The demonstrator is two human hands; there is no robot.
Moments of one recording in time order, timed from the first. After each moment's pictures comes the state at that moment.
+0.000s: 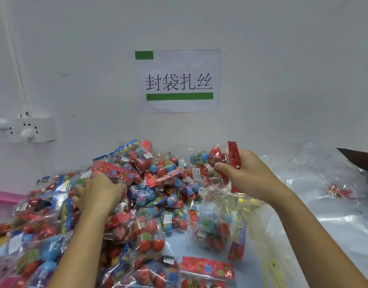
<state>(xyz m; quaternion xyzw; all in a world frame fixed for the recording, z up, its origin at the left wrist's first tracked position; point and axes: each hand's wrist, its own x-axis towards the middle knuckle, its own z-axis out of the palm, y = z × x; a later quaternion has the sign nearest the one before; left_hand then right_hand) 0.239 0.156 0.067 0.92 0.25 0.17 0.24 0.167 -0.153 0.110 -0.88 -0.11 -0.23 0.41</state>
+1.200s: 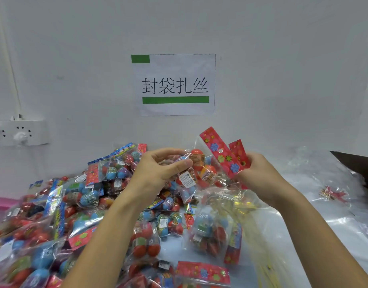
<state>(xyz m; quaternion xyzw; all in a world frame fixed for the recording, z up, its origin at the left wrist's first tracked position) 0.192 0.062 0.111 0.70 -0.24 0.11 0.66 0.165 -0.172 0.109 -0.79 -0.10 -0.18 0.57</state>
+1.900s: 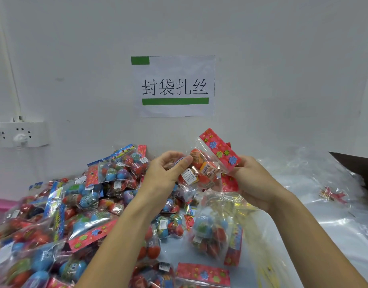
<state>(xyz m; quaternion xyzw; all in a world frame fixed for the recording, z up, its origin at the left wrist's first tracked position) 0.203 0.043 0.098 0.68 -0.20 0.11 0.69 0.172 -0.157 0.107 -0.70 -0.13 -0.09 0.70</state>
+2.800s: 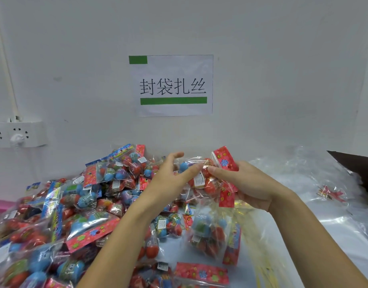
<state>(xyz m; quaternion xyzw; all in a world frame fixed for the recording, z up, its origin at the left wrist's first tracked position) 0.192 0.038 0.098 0.79 -0.21 0.06 0.58 0.164 -0.164 0.109 -0.75 -0.13 0.00 0.65</state>
